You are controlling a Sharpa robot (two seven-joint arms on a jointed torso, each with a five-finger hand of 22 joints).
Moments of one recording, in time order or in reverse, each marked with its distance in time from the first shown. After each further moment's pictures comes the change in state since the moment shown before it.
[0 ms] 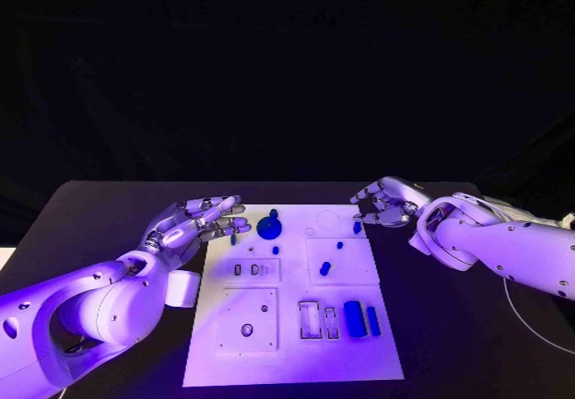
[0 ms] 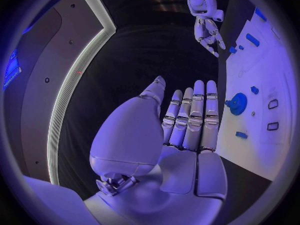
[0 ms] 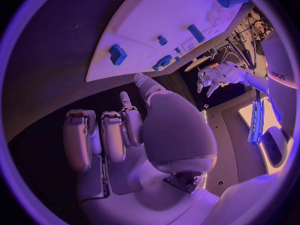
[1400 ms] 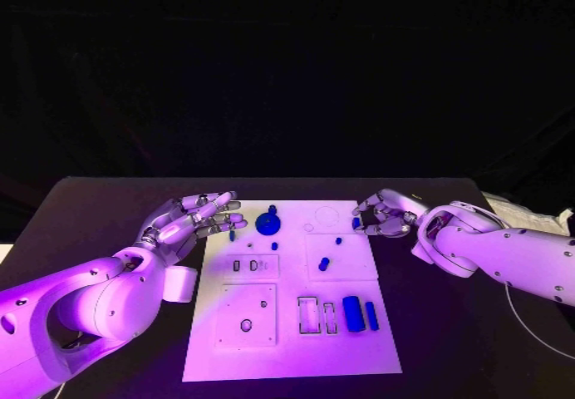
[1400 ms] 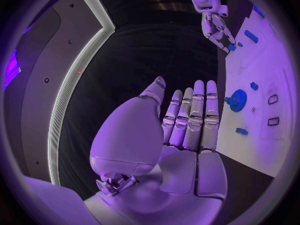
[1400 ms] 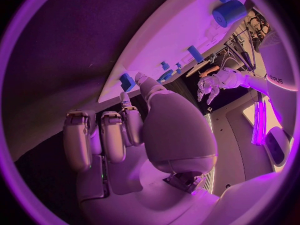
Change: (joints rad) left arm -0.001 0.000 -0.001 -0.013 0.000 0.000 -0.001; left_hand -0.004 0.004 0.003 -0.003 0.000 0.000 0.000 0.000 0.000 0.000 0.000 0.000 0.000 0.000 0.000 0.000 0.002 0.000 0.000 0.000 0.000 -0.001; right arm -0.054 -0.001 0.000 -0.027 -0.010 0.046 0.000; right_hand -0.004 -0.004 -0.014 0.003 0.008 0.000 0.000 0.000 0.000 0.000 0.000 0.000 -0.001 0.000 0.000 0.004 0.000 0.002 0.000 0.000 0.000 0.001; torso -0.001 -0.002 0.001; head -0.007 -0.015
